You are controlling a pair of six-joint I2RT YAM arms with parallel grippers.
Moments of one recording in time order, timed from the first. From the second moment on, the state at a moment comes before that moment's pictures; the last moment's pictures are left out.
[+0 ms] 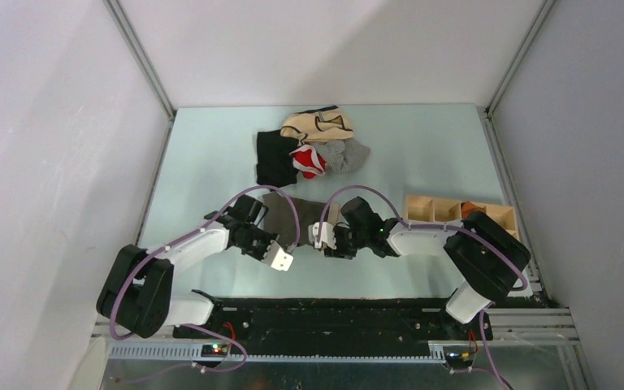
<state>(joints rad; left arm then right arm) -0.43 1.30 0.60 -0.57 0.42 1.61 0.84 1.62 0.72 0.07 -0.44 -0.73</state>
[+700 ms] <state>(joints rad) -0.43 1.24 0.64 -0.71 0.42 1.60 0.74 1.62 0.89 -0.22 -0.54 -0.76</state>
